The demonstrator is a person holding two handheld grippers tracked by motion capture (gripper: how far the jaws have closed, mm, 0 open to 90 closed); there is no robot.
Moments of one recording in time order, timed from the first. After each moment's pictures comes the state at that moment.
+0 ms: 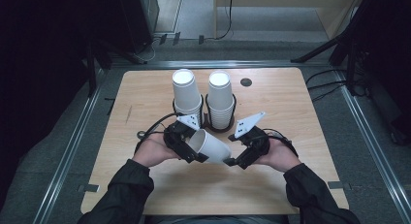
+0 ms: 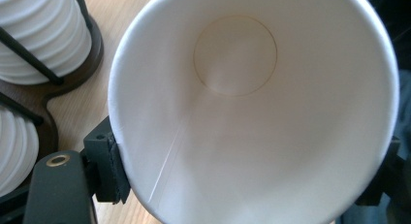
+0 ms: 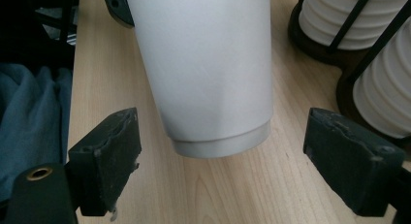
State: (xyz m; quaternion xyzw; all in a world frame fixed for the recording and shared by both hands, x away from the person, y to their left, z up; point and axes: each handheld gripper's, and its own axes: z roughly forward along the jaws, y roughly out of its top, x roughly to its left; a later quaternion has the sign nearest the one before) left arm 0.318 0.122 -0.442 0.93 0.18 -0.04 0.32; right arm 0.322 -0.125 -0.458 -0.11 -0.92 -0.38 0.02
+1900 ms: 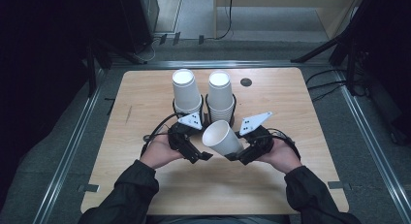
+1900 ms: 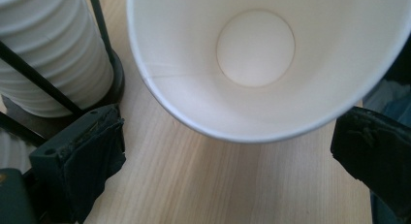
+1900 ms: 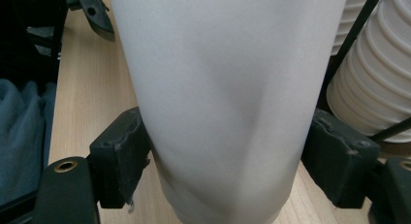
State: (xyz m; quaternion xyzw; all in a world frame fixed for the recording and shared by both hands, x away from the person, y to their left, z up) left arm 0.320 0.119 -0.445 0.90 0.19 0.01 0.39; right arm 0.325 -0.135 -0.461 -0.13 -0.90 -0.41 0.00
